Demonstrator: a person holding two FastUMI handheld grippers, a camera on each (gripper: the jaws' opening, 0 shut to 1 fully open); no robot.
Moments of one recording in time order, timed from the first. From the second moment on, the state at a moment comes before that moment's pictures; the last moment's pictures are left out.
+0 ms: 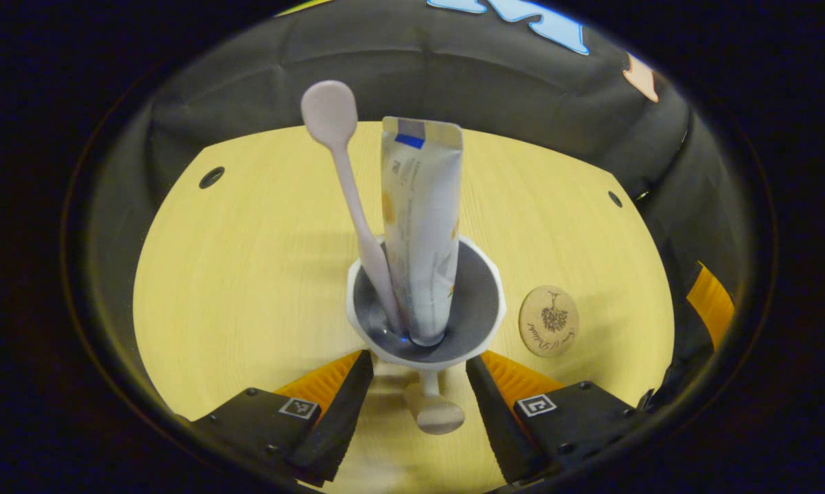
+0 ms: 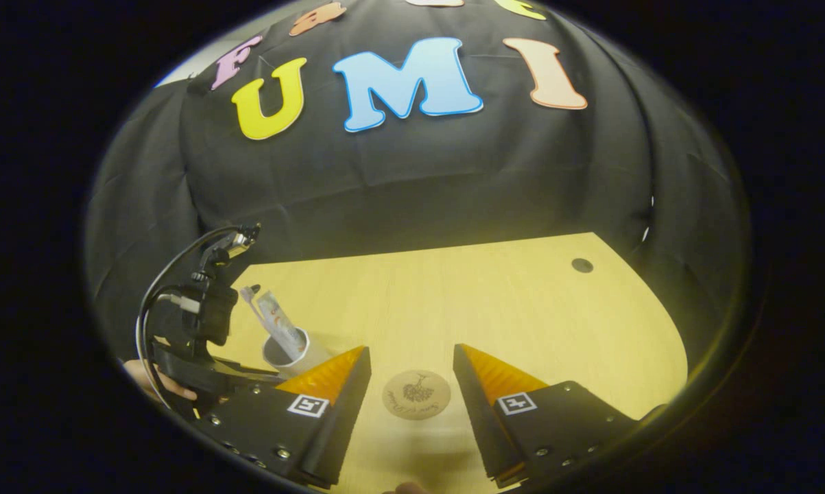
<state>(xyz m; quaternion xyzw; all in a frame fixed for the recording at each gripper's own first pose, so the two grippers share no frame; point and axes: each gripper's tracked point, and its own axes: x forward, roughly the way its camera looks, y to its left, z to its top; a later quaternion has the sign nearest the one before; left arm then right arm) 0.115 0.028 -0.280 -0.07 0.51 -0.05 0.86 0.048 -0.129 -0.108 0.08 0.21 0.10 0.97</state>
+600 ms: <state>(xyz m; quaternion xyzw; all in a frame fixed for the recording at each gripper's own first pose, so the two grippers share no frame) 0.116 0.031 -0.299 -0.06 0.54 -0.04 0.84 0.044 -0.139 -0.120 0.08 0.23 0.09 0.97</state>
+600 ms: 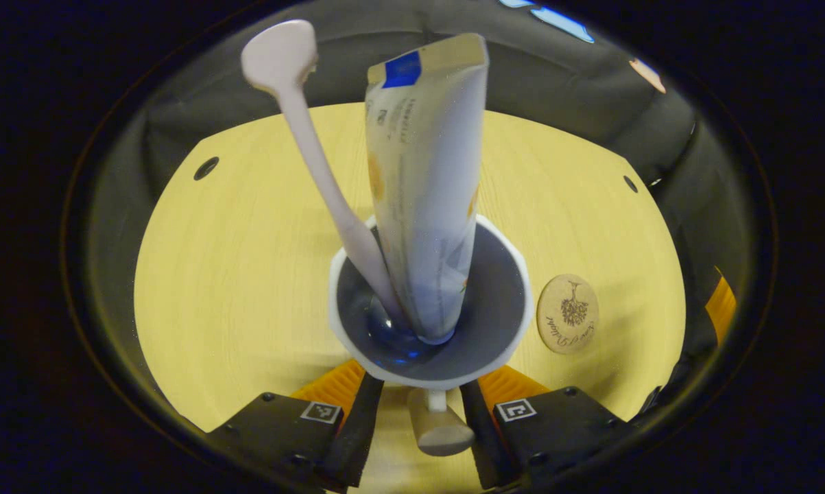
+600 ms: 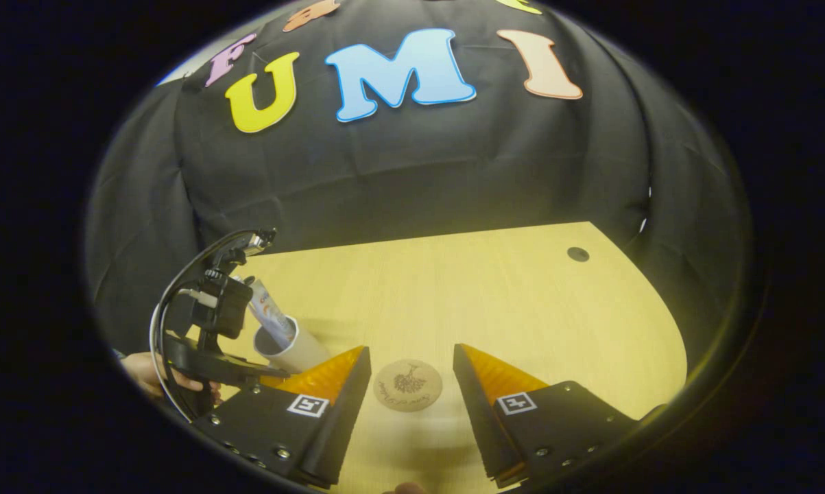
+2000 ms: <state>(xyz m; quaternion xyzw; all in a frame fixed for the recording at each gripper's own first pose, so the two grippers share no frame) 0.106 -0.004 -0.277 0.00 0.51 -0.06 0.86 0.025 -0.147 -0.118 0.08 0.22 0.08 0.97</state>
